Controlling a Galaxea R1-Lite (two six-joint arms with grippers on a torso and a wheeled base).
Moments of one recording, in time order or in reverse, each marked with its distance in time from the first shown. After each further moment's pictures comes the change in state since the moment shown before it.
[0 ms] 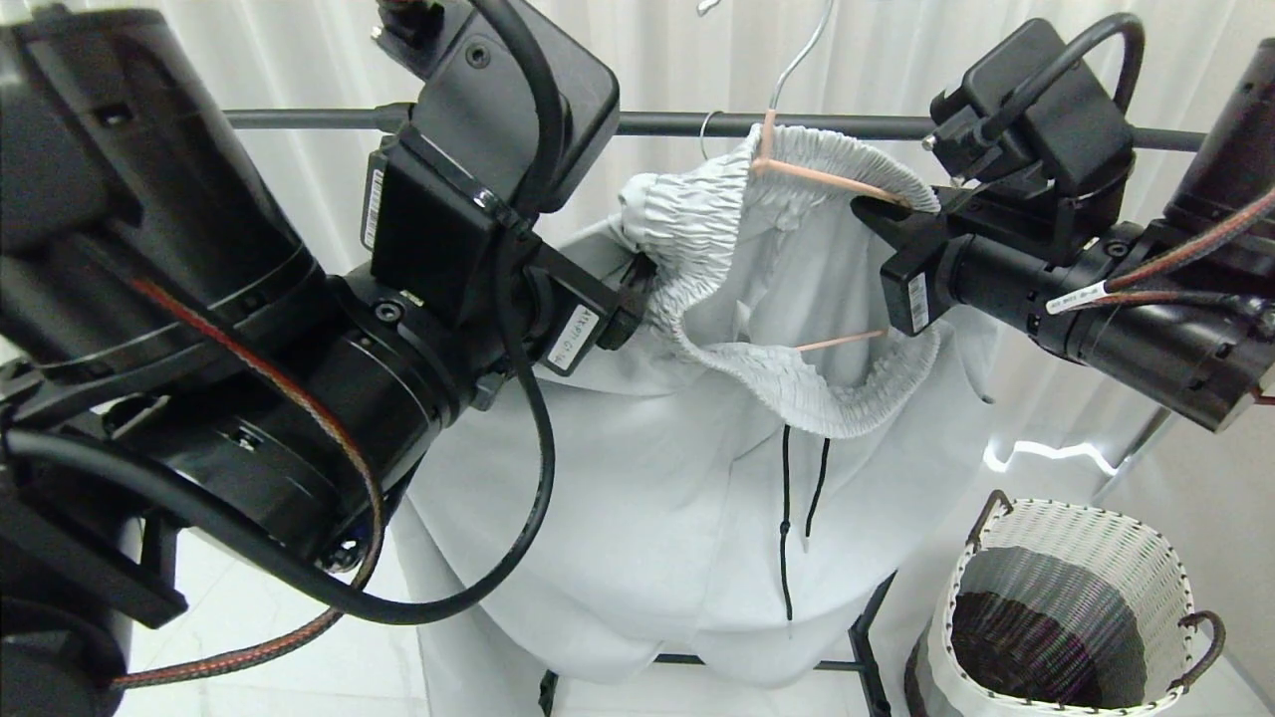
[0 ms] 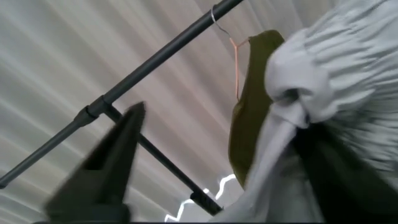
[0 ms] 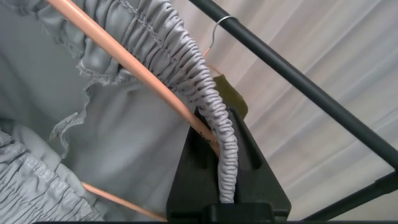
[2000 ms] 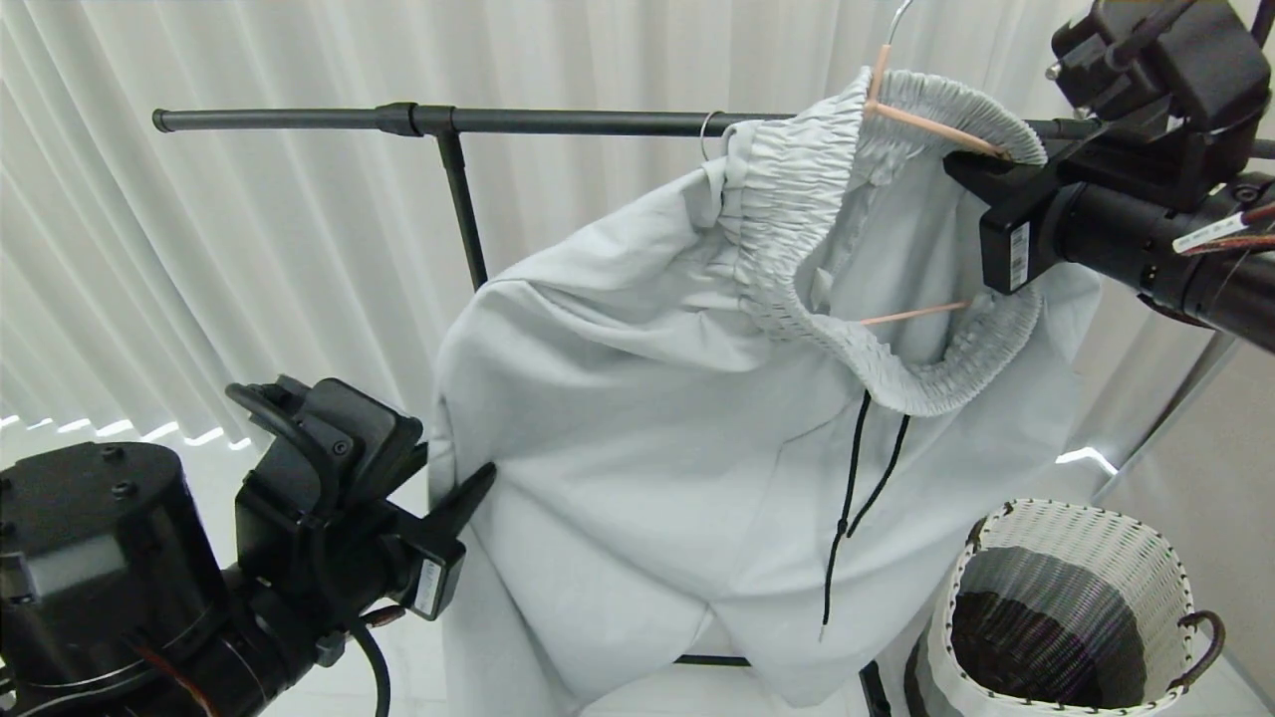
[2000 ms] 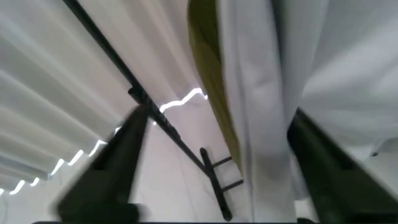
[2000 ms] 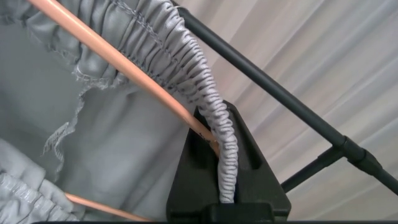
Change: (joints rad) left arm 0.221 -0.157 0.582 -0.032 -0.178 -0.436; right arm -0.100 -0.094 -0.029 0.109 -0.007 -0.009
